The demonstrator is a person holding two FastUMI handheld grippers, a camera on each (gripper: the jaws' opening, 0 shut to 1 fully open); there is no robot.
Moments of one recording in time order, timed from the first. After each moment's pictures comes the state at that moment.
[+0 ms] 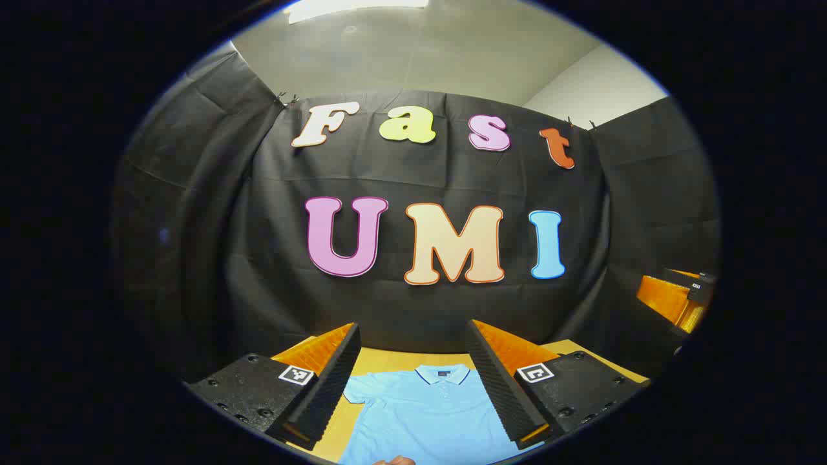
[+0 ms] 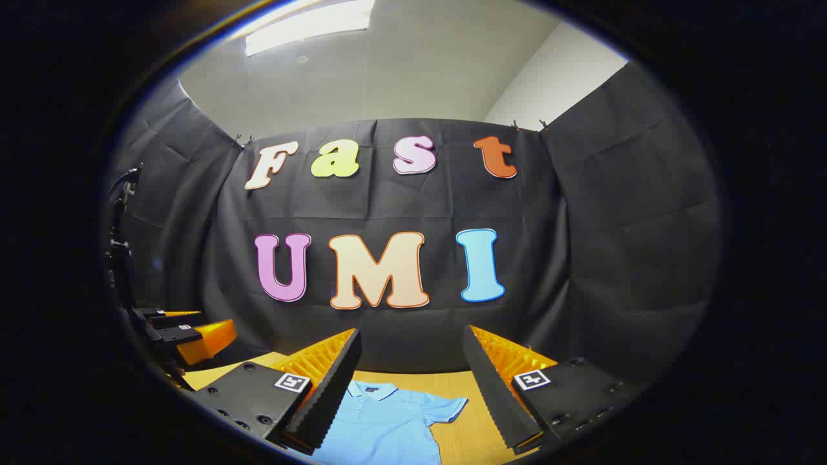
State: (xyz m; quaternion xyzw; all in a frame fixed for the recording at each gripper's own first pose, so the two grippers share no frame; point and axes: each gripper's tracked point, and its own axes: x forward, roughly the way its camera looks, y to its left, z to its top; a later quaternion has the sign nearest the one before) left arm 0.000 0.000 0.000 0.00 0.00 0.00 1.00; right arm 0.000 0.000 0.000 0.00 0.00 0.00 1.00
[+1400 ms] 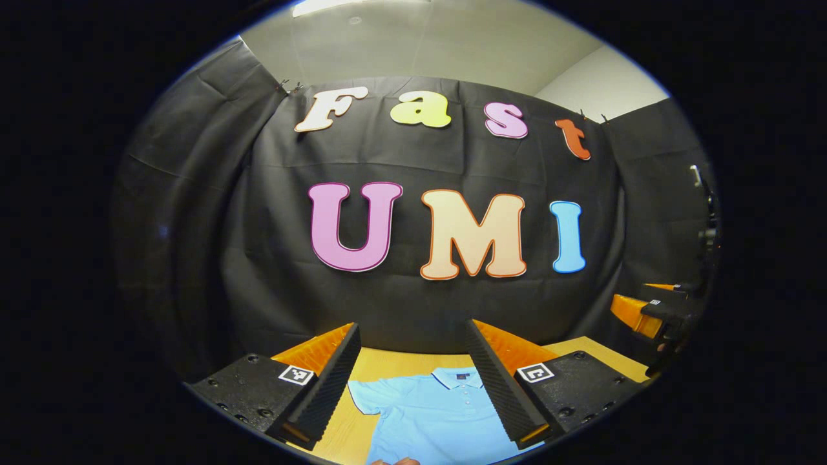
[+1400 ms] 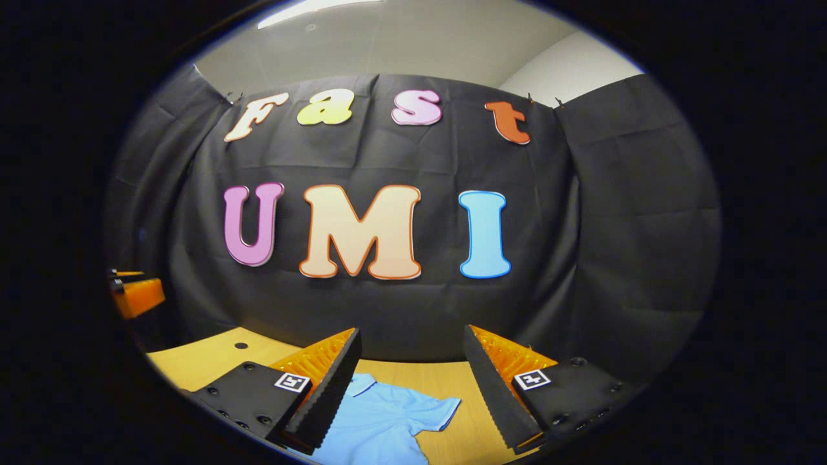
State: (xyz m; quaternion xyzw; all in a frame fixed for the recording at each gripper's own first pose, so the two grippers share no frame) left arm 0.065 0.052 -0.028 -0.01 0.02 0.01 1.00; right arm 0.142 -0.014 -0.103 -0.06 0.08 -0.04 0.99
